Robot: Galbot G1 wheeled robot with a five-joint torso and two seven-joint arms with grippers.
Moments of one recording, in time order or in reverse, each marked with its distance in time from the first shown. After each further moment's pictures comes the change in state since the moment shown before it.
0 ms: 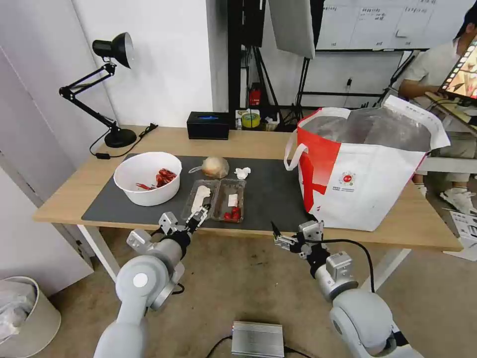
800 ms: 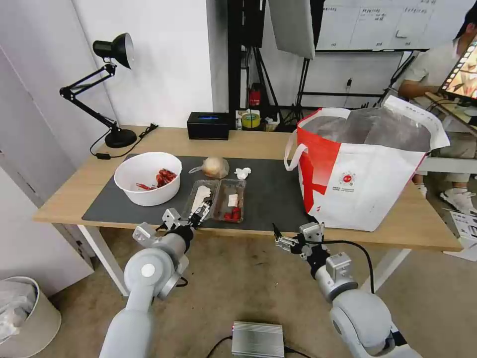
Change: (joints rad) left arm -0.053 -0.022 0.015 0.079 0.013 -0.019 0.006; right arm 0.006 0.006 0.002 -0.023 0.000 0.003 0.005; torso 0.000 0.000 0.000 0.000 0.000
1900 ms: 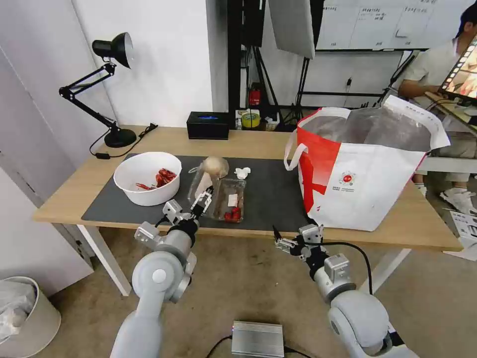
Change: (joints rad) left arm 0.032 -0.010 0.076 -0.063 0.156 -0.142 0.163; right arm -0.002 0.009 -0.003 -0.013 -0.003 0.001 0.000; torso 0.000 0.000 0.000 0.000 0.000
